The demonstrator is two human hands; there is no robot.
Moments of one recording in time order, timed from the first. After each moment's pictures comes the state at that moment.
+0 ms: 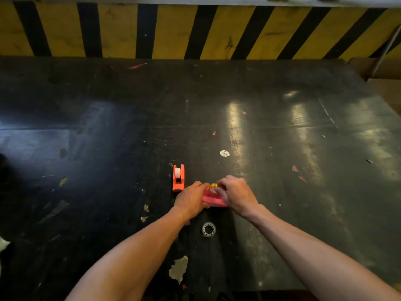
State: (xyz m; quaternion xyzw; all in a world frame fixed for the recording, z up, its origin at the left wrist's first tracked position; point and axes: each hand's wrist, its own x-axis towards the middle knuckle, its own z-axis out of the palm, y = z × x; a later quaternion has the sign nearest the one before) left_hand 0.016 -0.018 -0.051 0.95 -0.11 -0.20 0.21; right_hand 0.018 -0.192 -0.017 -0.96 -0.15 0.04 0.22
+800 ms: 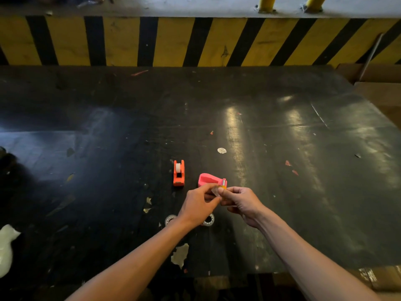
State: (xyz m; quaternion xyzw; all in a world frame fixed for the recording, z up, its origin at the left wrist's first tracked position) left_hand -0.060 -0.034 -0.007 0.84 -0.06 -0.09 0.53; right_hand -0.053 -0.203 0.013 -0.66 0.16 0.25 0.69
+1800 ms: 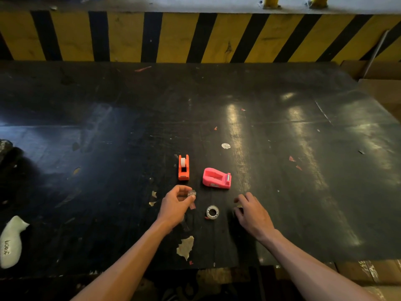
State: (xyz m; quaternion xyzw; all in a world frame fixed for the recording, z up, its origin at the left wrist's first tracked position) left_hand -0.083 0.025 -0.014 0.81 0.15 -0.12 0.55; right_hand -0.087 -0.224 -0.052 -0.98 -0.08 0.06 0.20
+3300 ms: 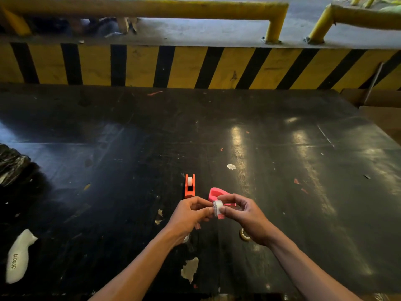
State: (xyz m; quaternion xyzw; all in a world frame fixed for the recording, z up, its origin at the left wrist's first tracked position) left_hand -0.080 0.017 0.036 0.73 0.08 -0.19 0.66; right_hand -0.072 -0.186 0.044 -0.68 -0.04 0.20 0.70
